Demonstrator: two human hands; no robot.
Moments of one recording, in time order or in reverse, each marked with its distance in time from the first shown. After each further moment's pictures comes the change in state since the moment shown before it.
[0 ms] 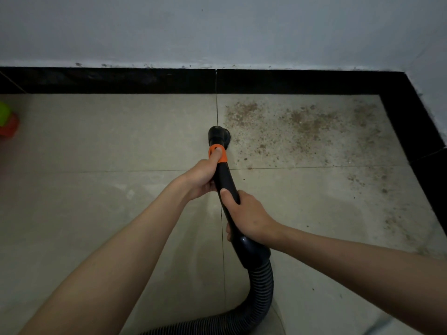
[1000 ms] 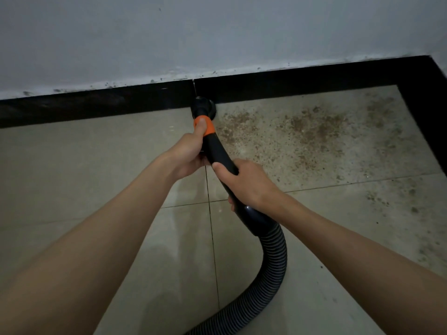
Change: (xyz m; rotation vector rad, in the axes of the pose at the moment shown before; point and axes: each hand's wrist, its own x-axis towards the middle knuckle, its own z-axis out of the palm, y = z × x) left_hand 0.111 0.092 0.006 0.038 0.105 0.097; right_hand 0.127 -0.030 -0.081 -0.075 0.083 -0.142
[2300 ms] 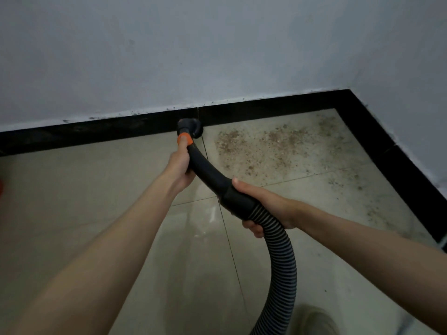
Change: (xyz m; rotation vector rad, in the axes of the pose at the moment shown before) left_hand -0.088 0.001 -0.054 -0.356 0.029 0.039; right_hand -0.124 -0.030 0.015 0.523 -0.504 0.213
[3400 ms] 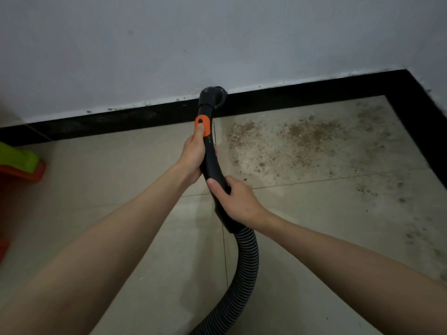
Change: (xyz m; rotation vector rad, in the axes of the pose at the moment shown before) left_hand 0.004 -0.020 0.054 0.270 0.124 0.185; right_hand 0.066 0.022 -0.021 -0.447 0.501 -0.494
